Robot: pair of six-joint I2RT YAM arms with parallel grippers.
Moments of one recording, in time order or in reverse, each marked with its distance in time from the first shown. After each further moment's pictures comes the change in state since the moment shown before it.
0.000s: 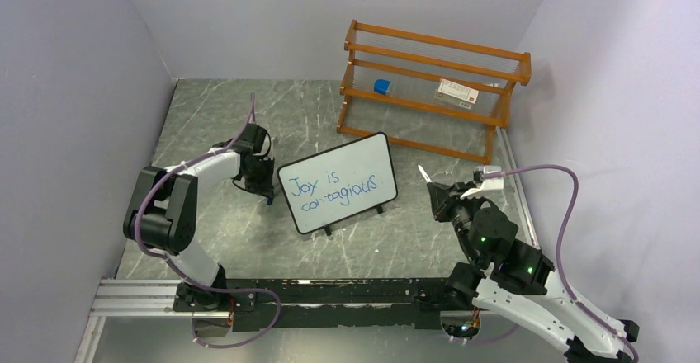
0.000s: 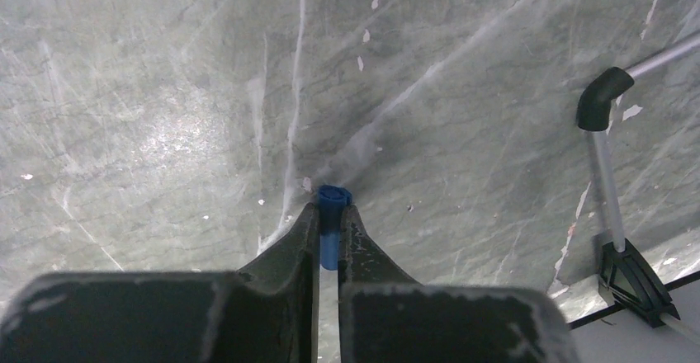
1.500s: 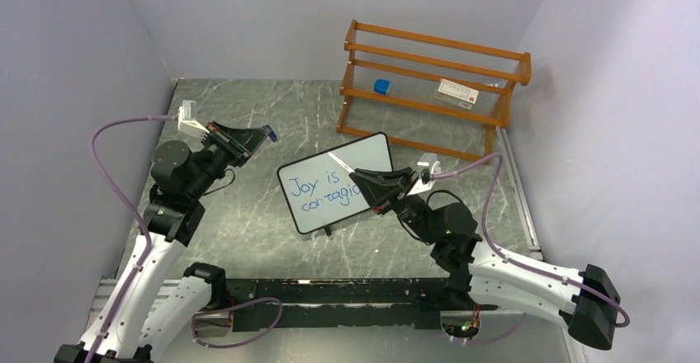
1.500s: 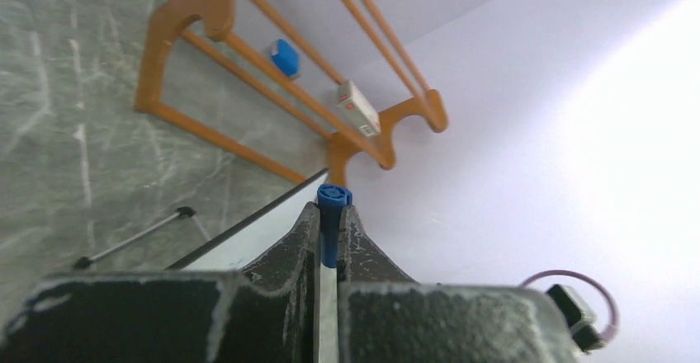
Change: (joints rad) left arm 0.021 -0.924 -0.141 0.454 0.131 -0.773; right arm 0.049 0.458 -0.243 1.241 -0.576 -0.127
